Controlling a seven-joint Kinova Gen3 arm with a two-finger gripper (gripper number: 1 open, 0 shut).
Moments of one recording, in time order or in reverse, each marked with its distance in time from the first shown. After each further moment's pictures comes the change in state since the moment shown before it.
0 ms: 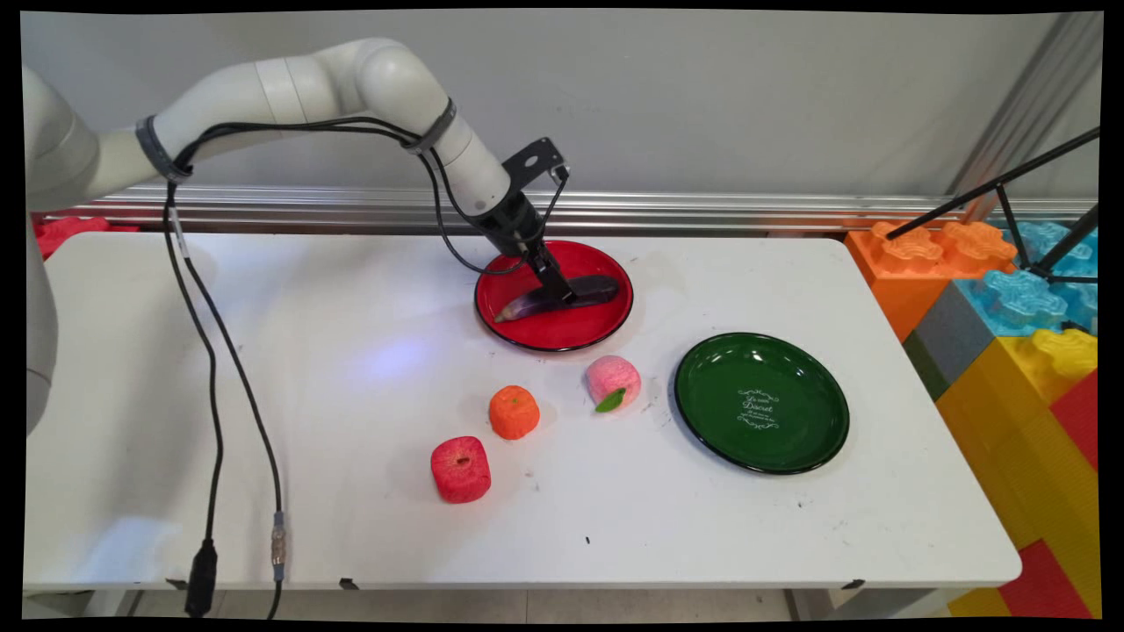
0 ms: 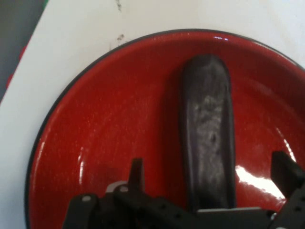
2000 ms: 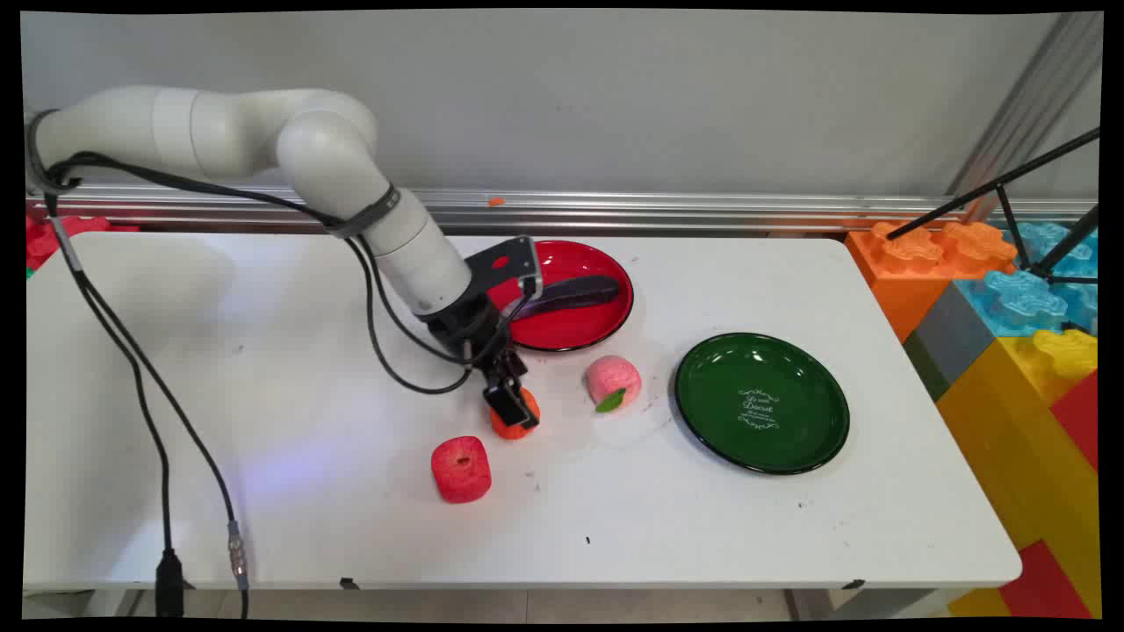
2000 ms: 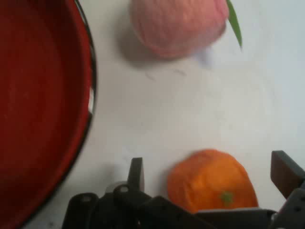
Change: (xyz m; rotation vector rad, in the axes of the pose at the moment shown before) arm -0.064 0.149 -0.031 -0.129 -0.124 0.113
